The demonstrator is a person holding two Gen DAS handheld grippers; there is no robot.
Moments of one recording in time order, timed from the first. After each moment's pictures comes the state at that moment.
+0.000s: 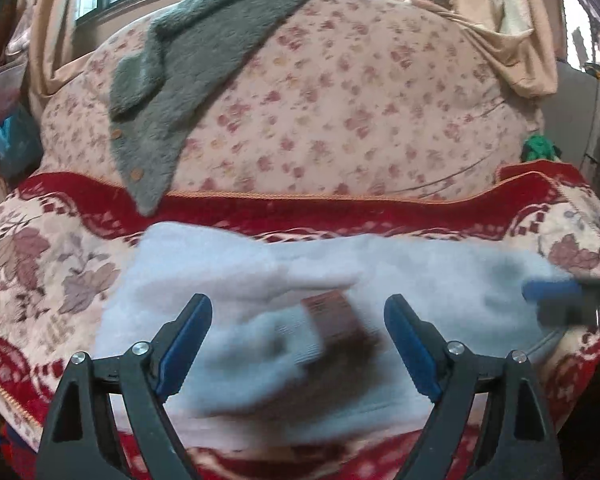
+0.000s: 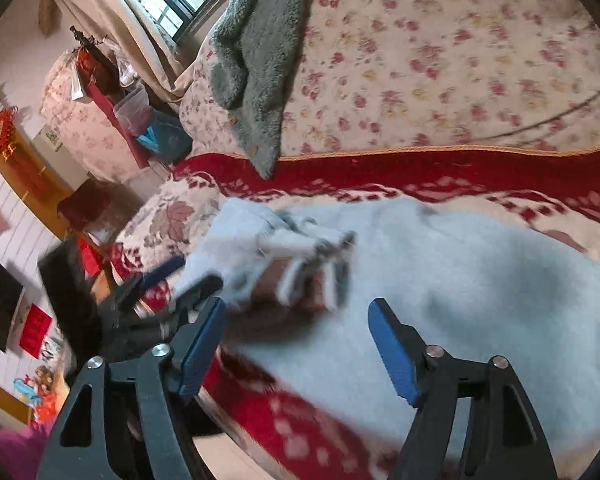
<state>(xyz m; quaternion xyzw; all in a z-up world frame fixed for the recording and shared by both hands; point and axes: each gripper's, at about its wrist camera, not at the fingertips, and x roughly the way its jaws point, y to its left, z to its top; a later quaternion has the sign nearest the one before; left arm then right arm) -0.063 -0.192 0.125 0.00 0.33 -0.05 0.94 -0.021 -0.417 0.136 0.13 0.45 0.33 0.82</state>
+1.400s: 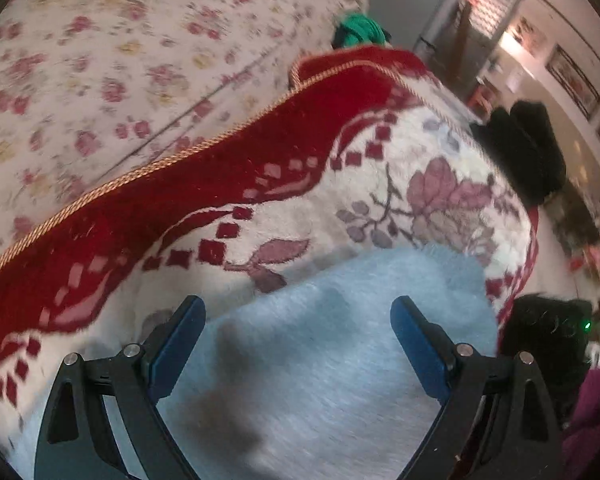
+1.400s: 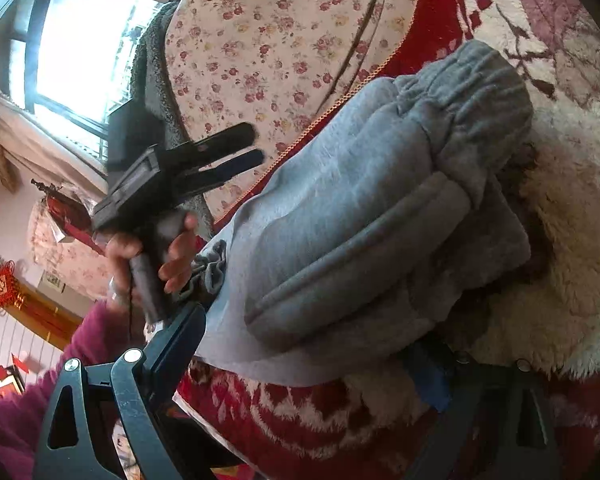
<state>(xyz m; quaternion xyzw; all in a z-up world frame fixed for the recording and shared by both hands) 0.119 -0.410 0.076 0.08 0.46 -0.44 0.76 -0.073 -0.568 0.025 0.38 0.40 0.23 0.80</state>
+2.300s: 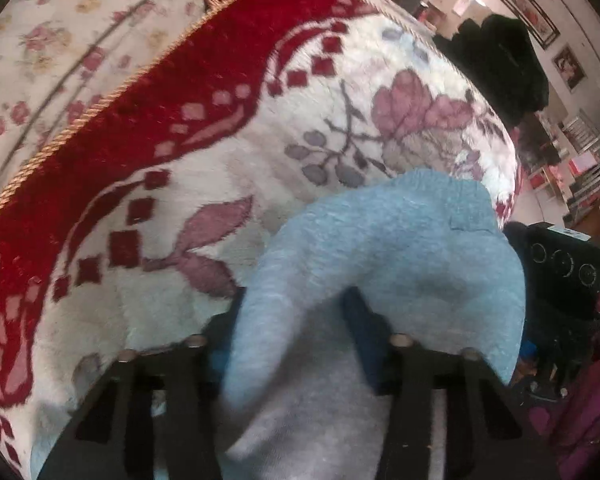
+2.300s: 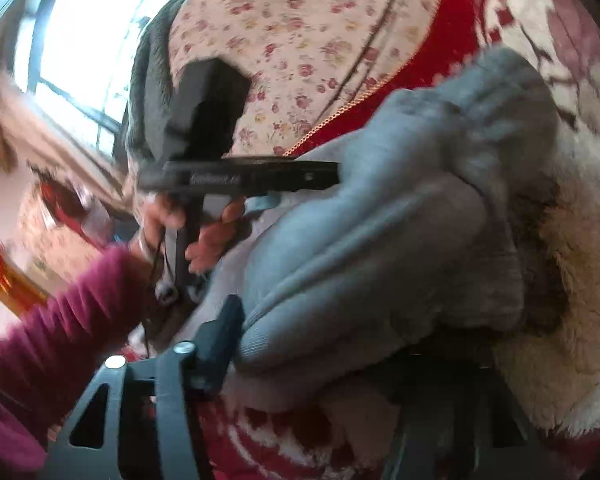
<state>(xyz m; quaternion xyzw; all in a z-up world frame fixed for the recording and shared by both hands) 0.130 -0.459 0.035 0.15 0.52 -0.53 0.66 -0.062 -0.570 0.025 0.37 0.39 0.22 0.81</state>
